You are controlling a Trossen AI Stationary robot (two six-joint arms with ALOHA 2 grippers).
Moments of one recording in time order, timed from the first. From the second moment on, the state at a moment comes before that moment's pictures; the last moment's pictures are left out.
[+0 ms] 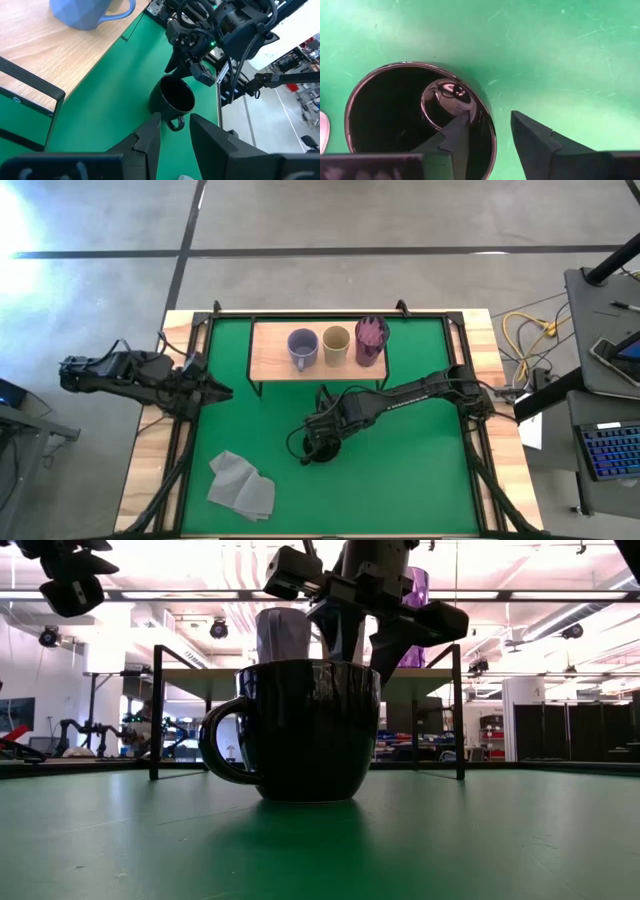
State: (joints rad) left arm -0.17 0.44 0.71 -0.74 -0.08 -0.70; right arm 0.22 2.11 1.84 -1.12 0.08 1.36
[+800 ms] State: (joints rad) left arm -0.17 0.48 0.71 -0.74 -0.08 -0.70; right arm 0.23 2.11 1.98 -1.18 0.08 1.30
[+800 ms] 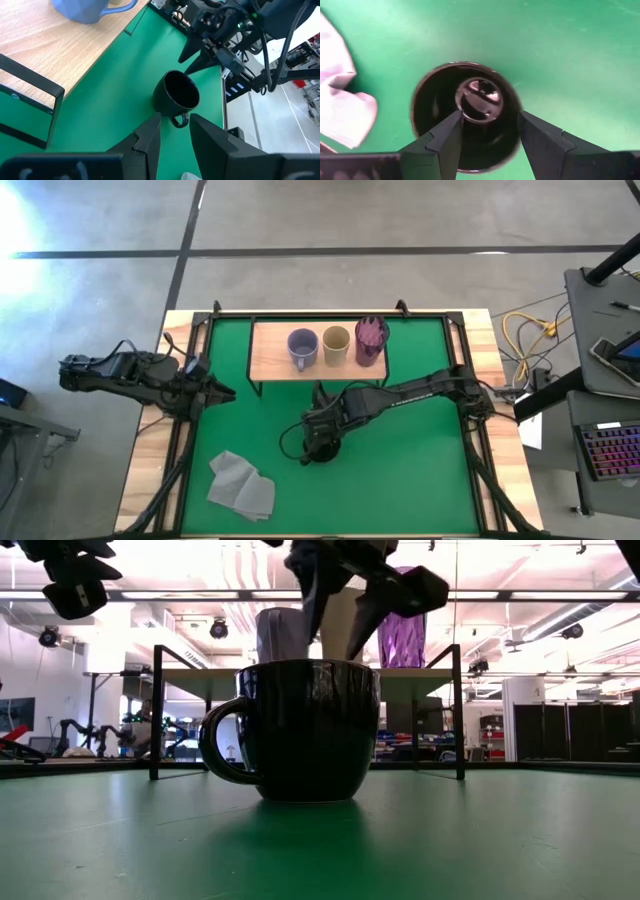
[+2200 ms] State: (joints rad) left arm -0.17 0.49 0.71 -0.74 -0.08 -0.73; right arm 0.24 2.11 2.03 -1.41 0.08 1.33
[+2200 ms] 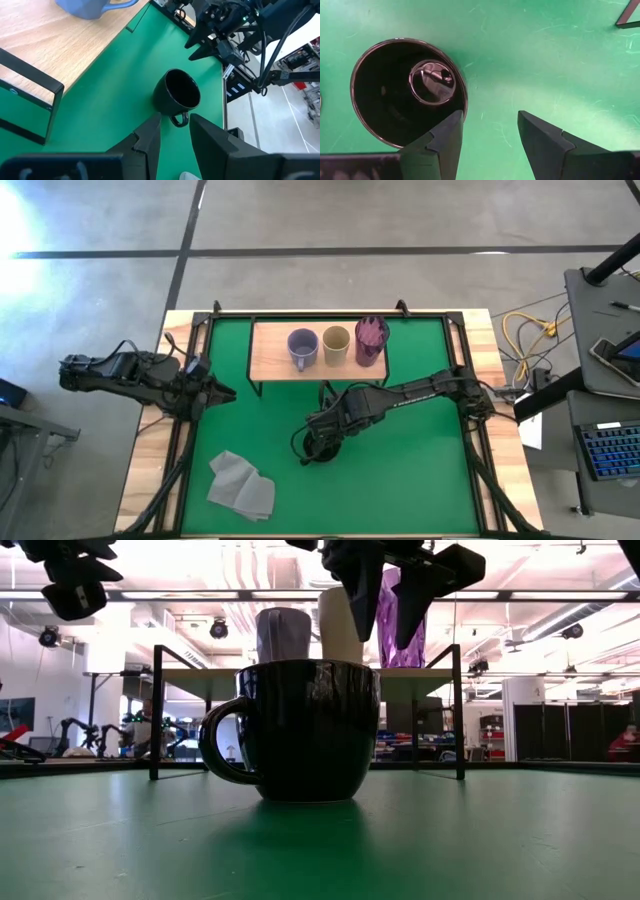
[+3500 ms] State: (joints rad) left arm -0.21 1.39 1.07 -0.58 0.00 -0.59; right arm 0.65 2.08 2.03 -1.57 0.08 2.06
